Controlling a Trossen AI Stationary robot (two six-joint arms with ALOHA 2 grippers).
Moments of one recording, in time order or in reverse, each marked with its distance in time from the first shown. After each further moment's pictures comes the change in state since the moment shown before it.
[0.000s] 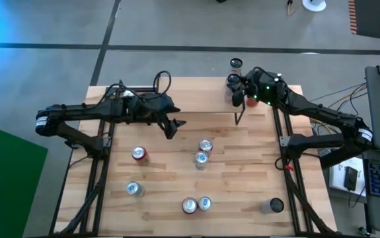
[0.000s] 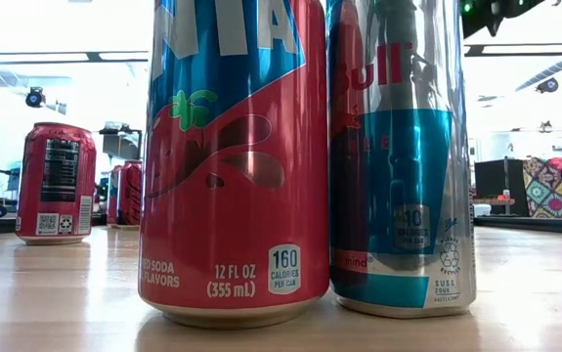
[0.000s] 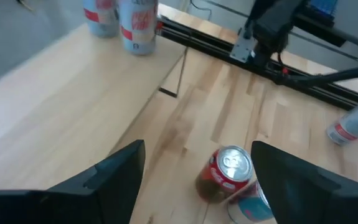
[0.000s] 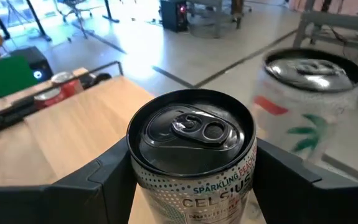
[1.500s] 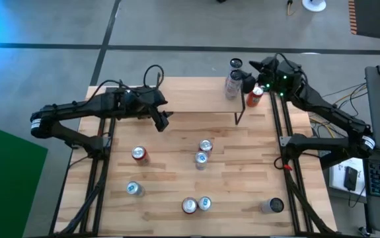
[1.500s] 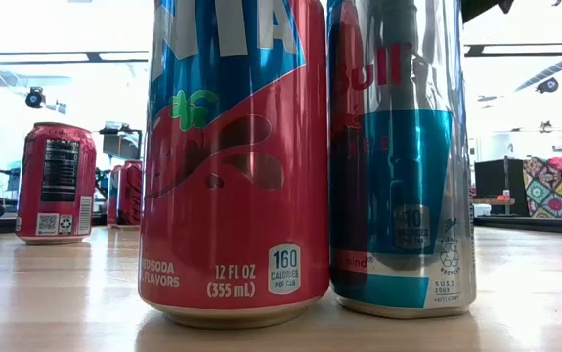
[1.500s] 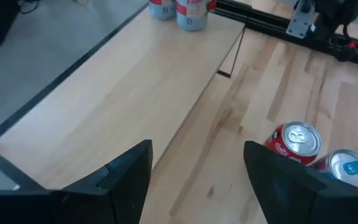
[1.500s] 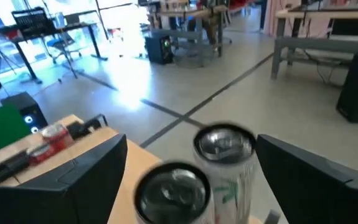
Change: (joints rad) left arm 0.067 -0.076 0.000 -0.180 -0.091 0.088; right arm -0.111 -0.072 0.148 -0.105 -0.022 0.027
